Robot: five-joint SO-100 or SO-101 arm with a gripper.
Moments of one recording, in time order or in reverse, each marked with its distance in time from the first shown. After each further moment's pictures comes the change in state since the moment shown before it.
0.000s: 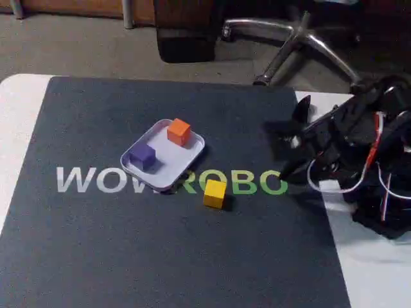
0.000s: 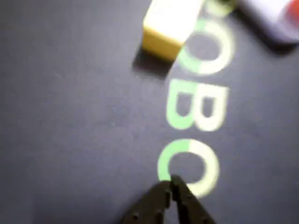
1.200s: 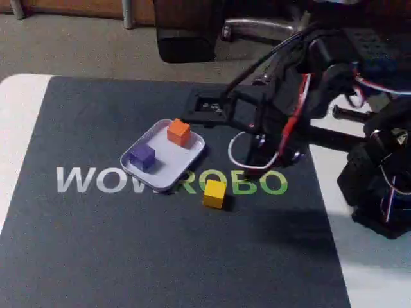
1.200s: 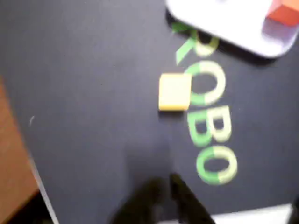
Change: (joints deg) arm -7.5 -76.0 -52.9 -7.9 31.3
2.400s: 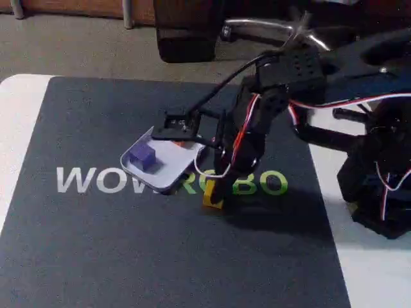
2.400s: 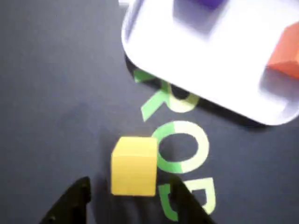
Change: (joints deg) arm 9.4 -17.2 2.4 -17.3 -12.4
